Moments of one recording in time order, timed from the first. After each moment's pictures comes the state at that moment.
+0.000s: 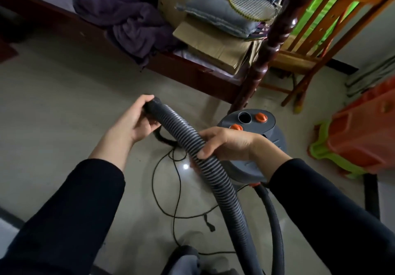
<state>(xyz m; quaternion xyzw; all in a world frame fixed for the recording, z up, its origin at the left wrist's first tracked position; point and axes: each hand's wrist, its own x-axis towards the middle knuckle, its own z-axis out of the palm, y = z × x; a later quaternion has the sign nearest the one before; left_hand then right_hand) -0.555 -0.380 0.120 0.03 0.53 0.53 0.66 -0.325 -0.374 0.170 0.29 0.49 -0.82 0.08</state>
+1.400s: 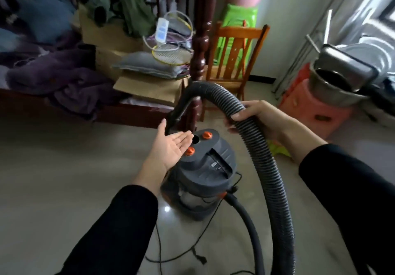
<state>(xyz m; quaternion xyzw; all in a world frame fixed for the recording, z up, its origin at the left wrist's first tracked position) -0.378 -0.380 0.178 0.05 0.36 0.46 0.81 -0.146 -0.397 0.295 0.49 0.46 -0.67 -0.31</state>
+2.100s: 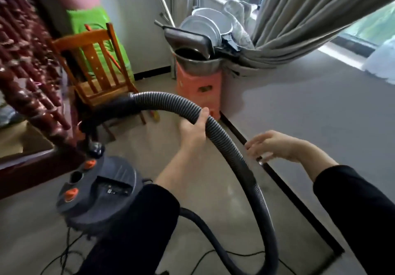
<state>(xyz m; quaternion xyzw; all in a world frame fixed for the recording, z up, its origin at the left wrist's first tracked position) 0.059 -0.515 0.238 0.47 0.37 0.37 0.71 0.235 -0.656 0.240 0.79 0.33 -0.46 -0.23</state>
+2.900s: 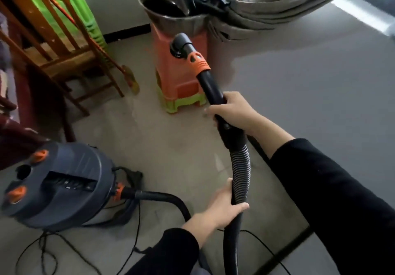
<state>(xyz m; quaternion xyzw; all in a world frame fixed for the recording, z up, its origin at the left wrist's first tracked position) 0.124 -0.634 0.059 0.76 0.29 -0.09 0.58 0.280 -0.565 0.197 0.78 0.31 -0.36 -0.41</state>
